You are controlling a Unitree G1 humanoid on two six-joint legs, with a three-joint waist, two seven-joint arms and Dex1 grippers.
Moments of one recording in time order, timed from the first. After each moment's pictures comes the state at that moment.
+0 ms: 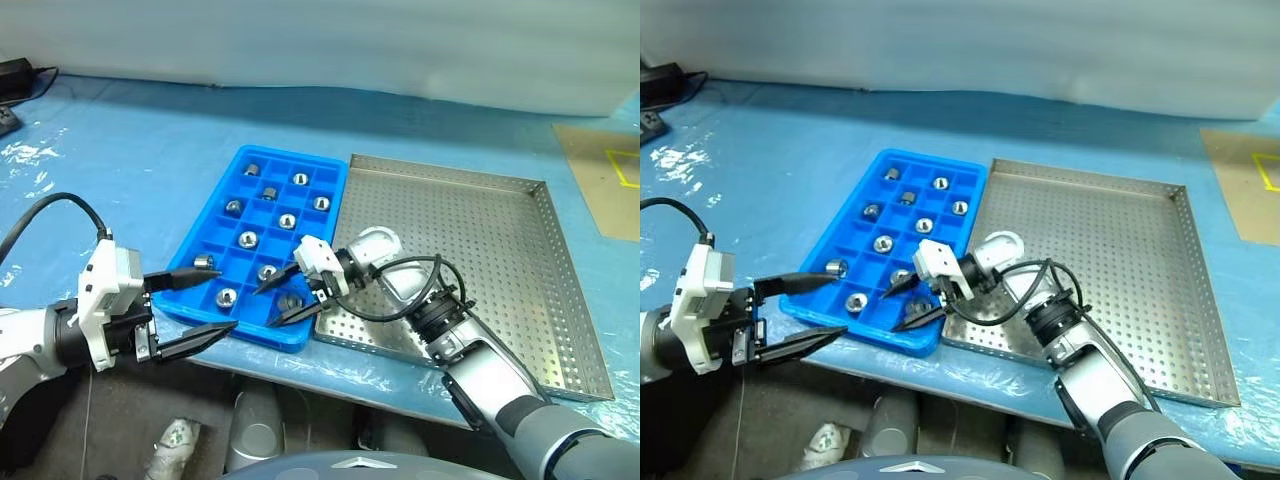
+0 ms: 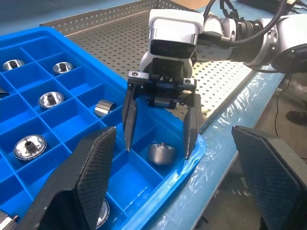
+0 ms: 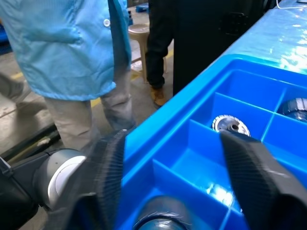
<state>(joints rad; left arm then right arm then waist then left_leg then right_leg) 0.26 0.89 0.55 -0.73 -0.90 0.67 -0.99 -0.70 -0.19 0.45 0.38 0.18 0.03 1.46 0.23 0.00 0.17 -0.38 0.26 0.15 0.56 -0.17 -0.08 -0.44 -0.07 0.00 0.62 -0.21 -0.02</state>
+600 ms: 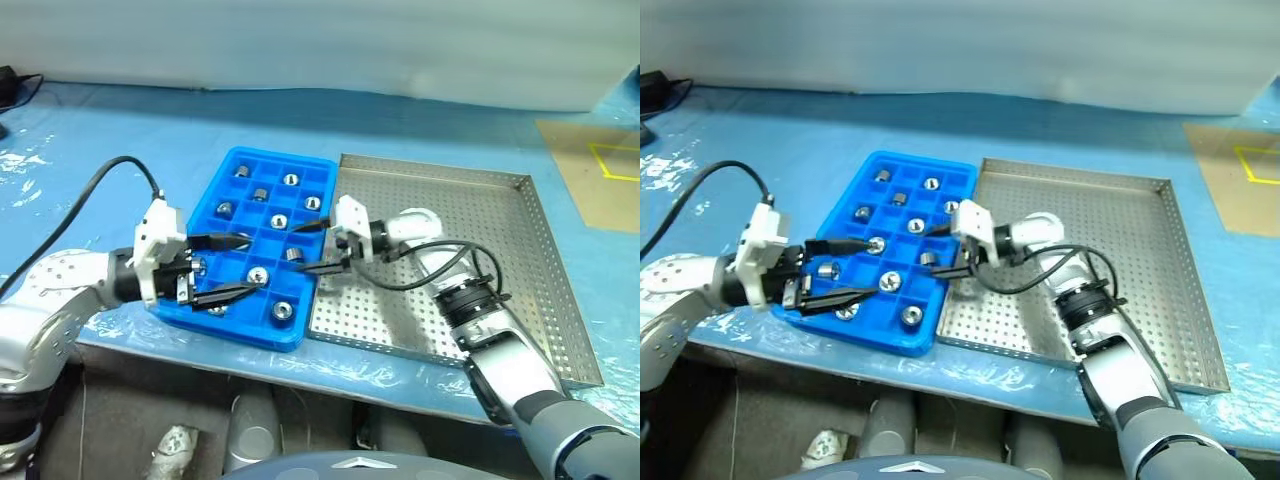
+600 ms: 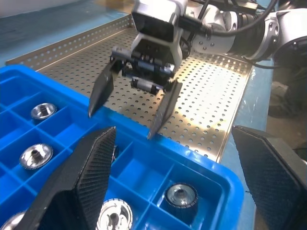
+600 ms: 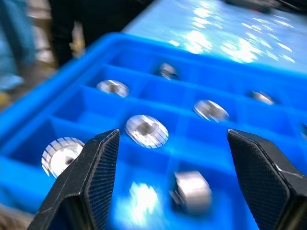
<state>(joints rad) -0.19 0.83 0.13 -0.38 -0.72 0.53 -1.10 -0.72 -0.35 0.28 0.39 0.16 -0.01 1.24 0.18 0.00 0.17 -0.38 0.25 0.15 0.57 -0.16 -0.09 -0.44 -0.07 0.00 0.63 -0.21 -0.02</state>
